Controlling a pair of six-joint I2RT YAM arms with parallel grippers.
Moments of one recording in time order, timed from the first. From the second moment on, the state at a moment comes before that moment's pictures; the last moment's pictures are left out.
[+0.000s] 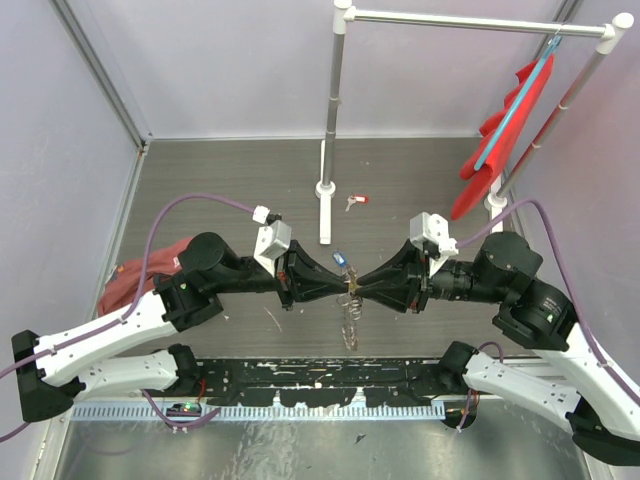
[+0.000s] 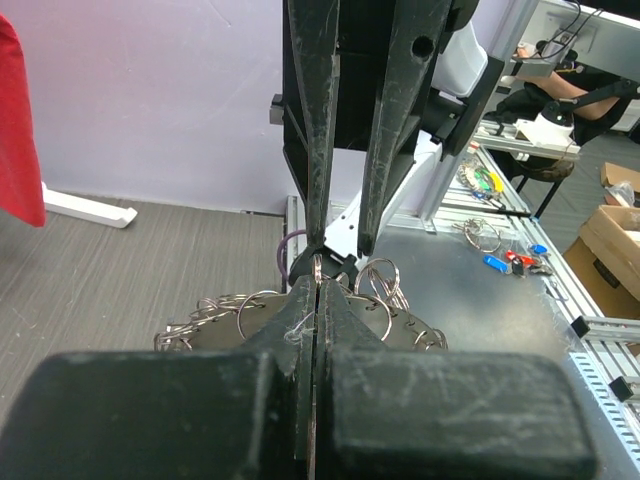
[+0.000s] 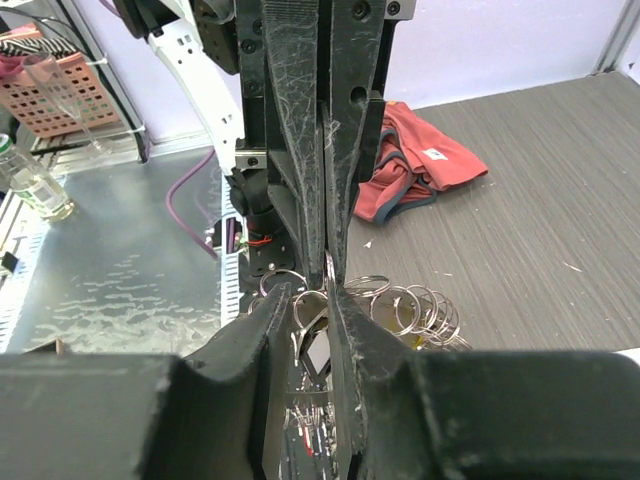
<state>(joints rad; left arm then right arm) -1.09 0.97 0.90 0.26 0.52 -0.28 0.86 0.69 1.14 -0.49 -0.56 0.08</state>
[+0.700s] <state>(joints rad) -1.09 0.96 0.90 0.27 0.53 -0.29 0.86 0.70 1.13 -0.50 -0.58 0.08</state>
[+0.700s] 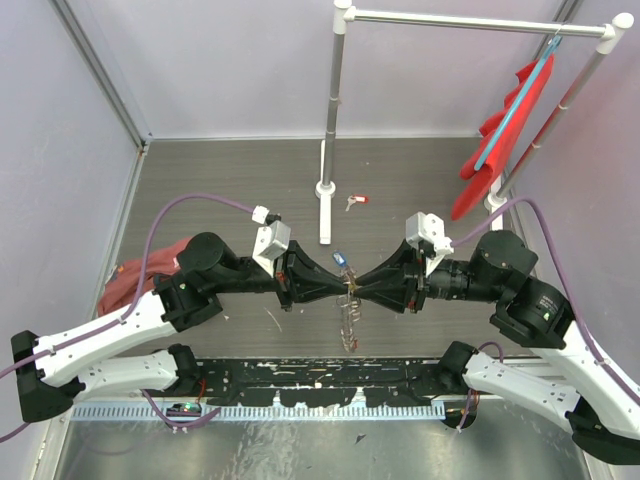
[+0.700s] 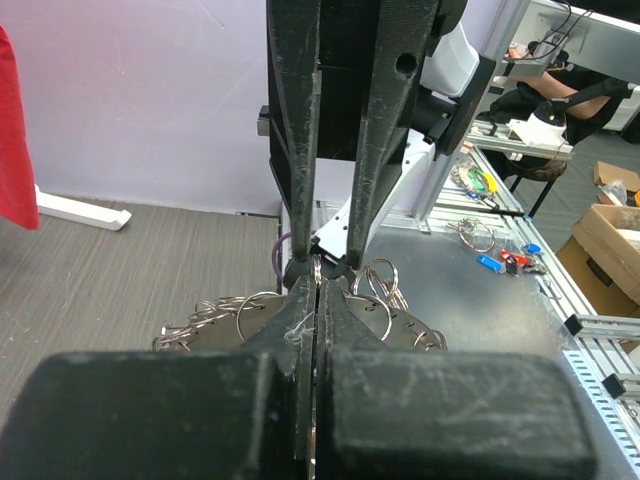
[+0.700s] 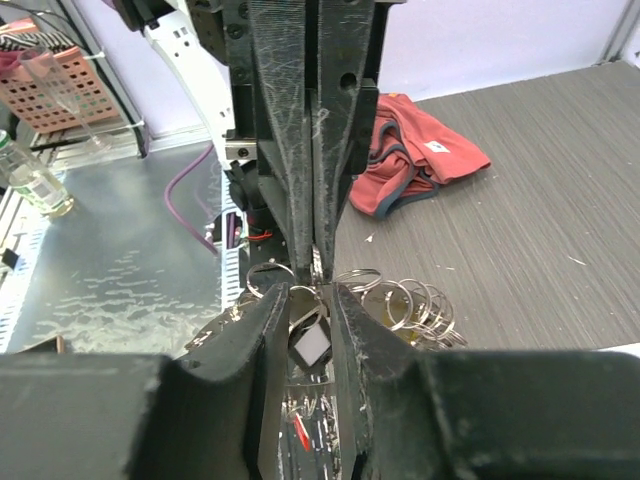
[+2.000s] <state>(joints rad) -1.09 0.97 0.92 0.27 0.54 -0.29 0.86 0.73 1.13 -0.51 -0.60 0.08</state>
